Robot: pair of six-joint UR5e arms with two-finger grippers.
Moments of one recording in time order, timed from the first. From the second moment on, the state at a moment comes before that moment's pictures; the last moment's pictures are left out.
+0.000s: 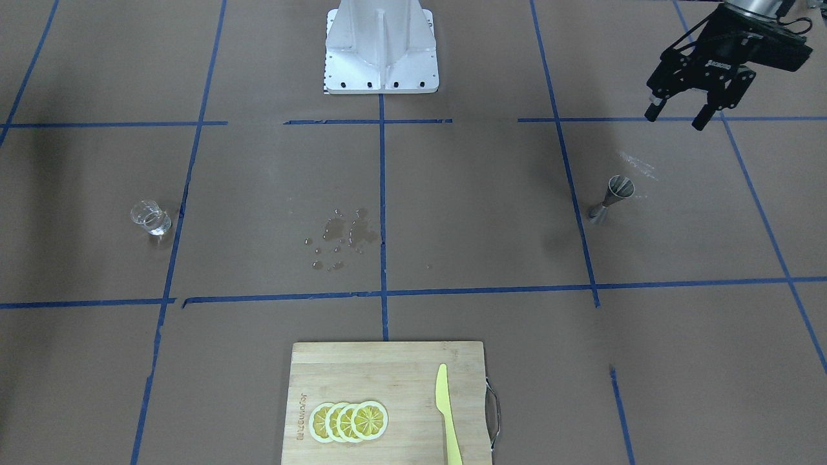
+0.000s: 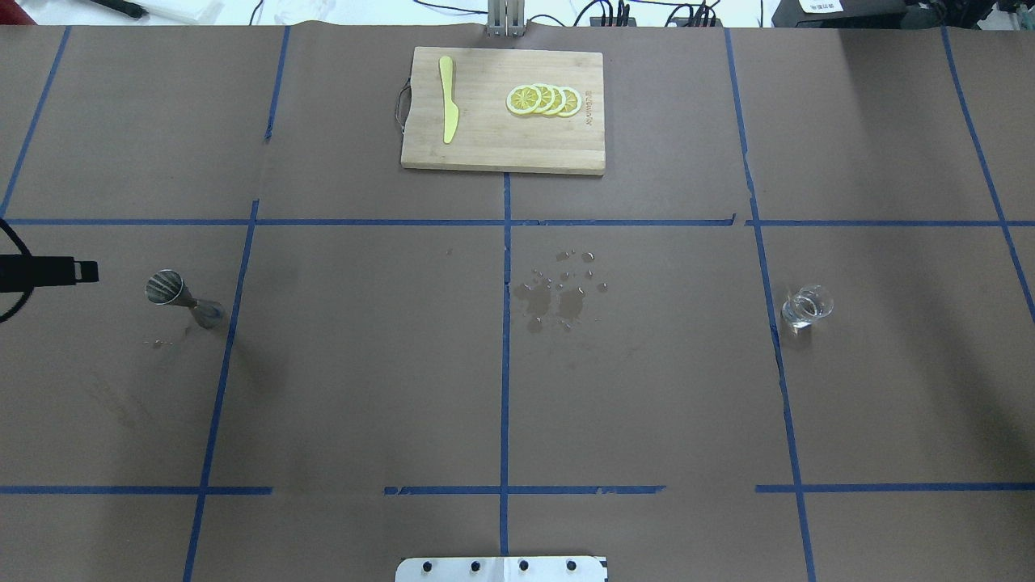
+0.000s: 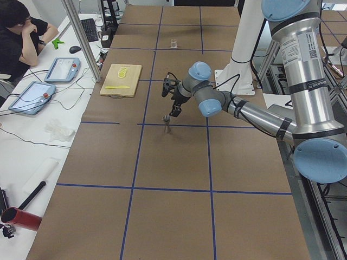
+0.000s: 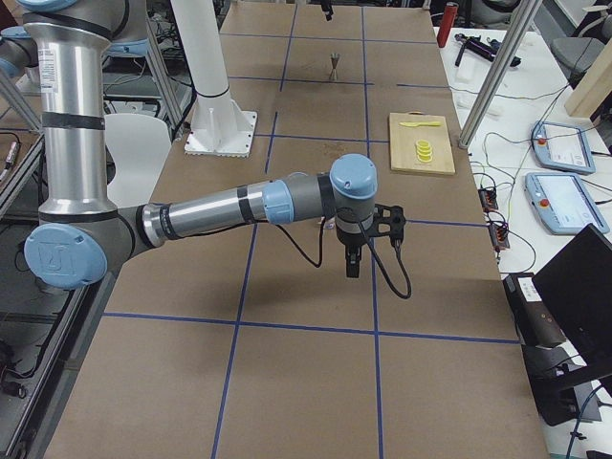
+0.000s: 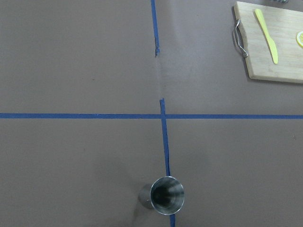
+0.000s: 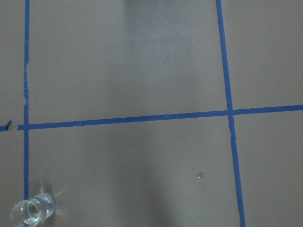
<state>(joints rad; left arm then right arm) -0.82 -1.28 -2.23 -2.24 -1.83 -1.12 1.45 -1.62 1.98 -1.61 2.34 0.40</state>
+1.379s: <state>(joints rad) -0.22 -1.38 -2.05 -2.01 -0.79 -1.61 1.09 -1.82 2.22 -1.31 2.11 0.93</state>
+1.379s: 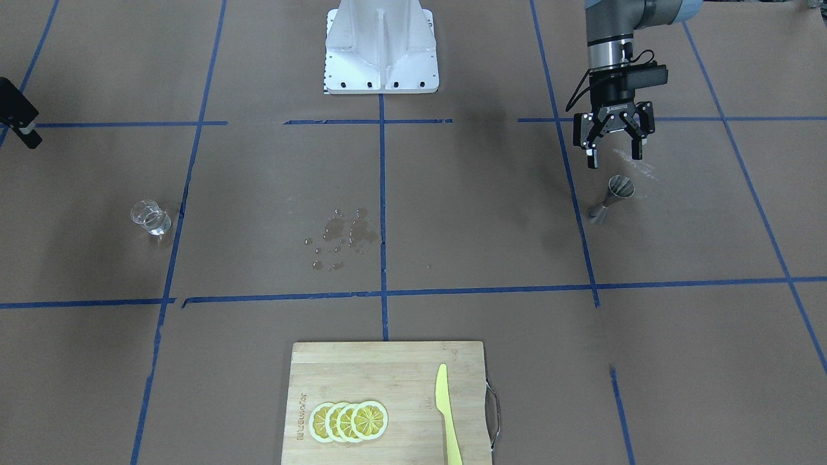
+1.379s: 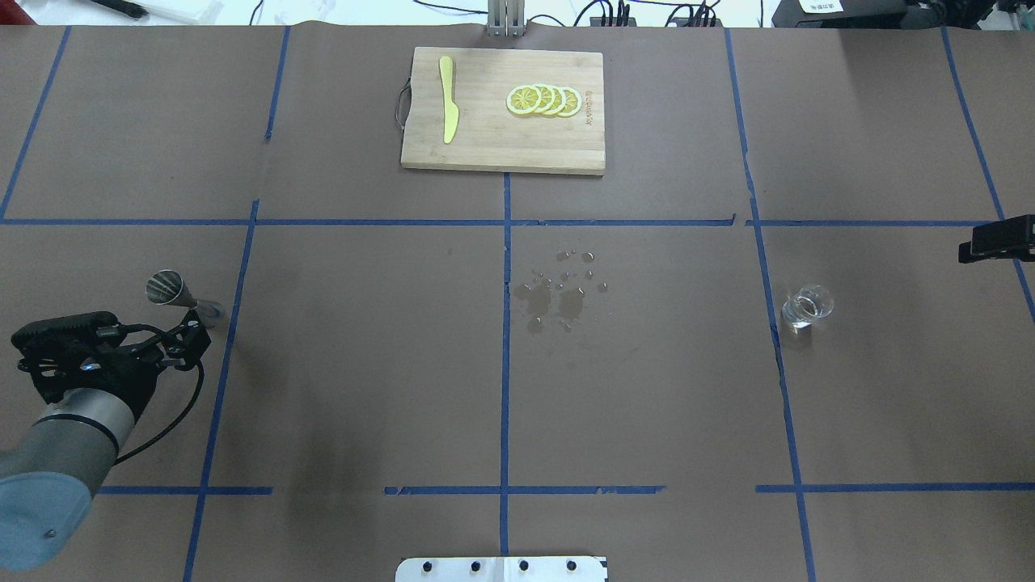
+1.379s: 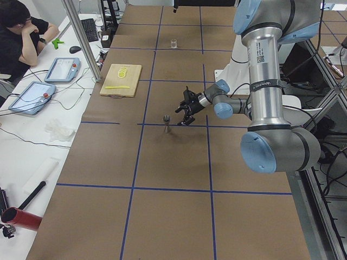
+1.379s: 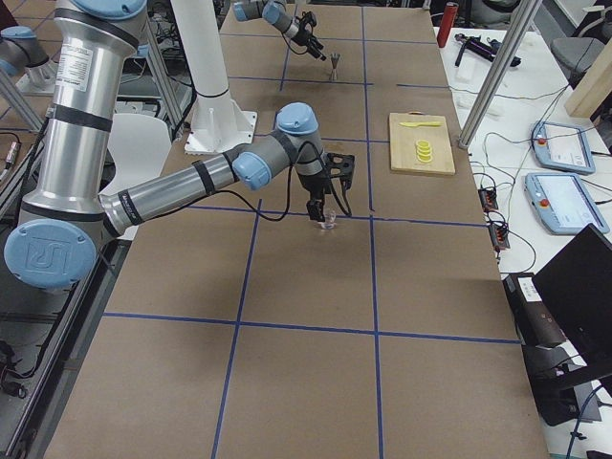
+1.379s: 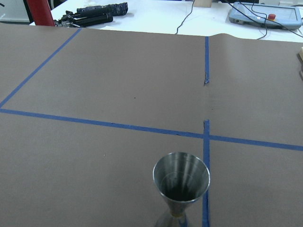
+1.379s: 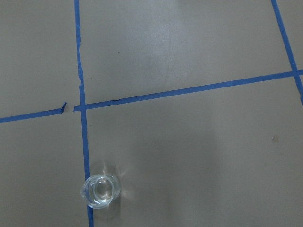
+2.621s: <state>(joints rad) -0.21 -1.55 -1.76 -2.00 -0.55 -1.64 0.94 -1.93 2.35 -1.31 2.10 1.06</state>
